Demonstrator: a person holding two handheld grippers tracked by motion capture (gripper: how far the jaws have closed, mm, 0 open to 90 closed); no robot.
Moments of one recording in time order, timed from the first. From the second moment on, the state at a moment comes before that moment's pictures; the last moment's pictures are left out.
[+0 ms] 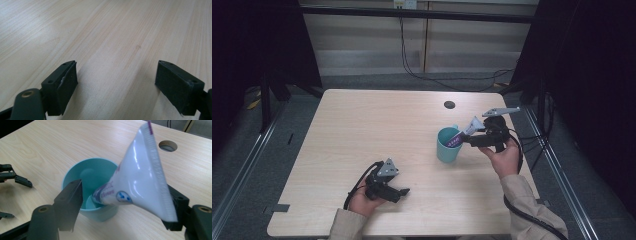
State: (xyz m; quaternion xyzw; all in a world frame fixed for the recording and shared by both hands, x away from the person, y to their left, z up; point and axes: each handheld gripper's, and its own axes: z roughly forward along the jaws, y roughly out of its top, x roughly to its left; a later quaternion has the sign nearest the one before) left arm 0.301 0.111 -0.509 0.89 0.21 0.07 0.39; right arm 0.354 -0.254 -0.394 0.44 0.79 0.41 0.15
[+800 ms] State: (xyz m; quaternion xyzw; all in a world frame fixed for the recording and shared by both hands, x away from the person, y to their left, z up) left arm 0.301 0.111 -0.509 0.89 0.20 0.07 0.39; right arm 0.330 -0.274 -0.396 0.44 0.79 0.40 0.16
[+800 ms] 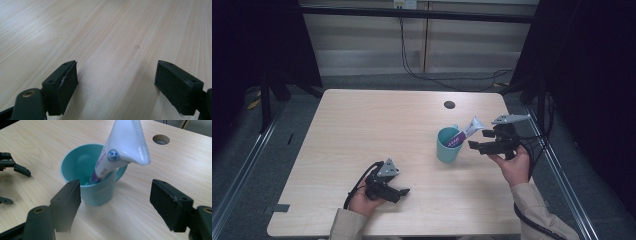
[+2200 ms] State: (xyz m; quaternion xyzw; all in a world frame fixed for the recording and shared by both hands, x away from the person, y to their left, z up) left arm 0.301 0.111 -0.509 0.89 0.21 0.07 0.39; right arm 0.286 -0.292 -0.444 0.43 0.80 0.39 0.15
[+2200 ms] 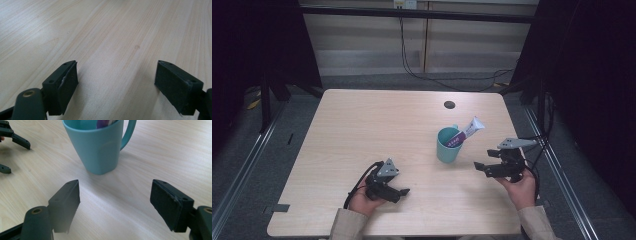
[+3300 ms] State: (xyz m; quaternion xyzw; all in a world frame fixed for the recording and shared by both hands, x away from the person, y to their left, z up) left arm 0.301 0.111 -0.509 0.89 0.21 0.07 0.39; right arm 0.260 -0.314 -0.489 0.45 0.80 0.36 0.15
